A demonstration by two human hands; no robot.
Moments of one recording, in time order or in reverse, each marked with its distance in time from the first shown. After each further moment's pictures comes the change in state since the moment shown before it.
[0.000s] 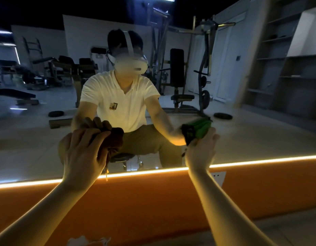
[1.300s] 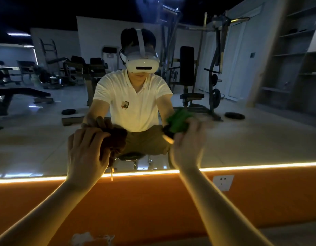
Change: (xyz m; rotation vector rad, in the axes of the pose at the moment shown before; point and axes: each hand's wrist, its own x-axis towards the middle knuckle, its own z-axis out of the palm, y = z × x) left_hand 0.002 0.006 -0.002 0.044 0.010 -0.036; right_hand -0.016 -0.029 0.018 0.031 0.010 -0.411
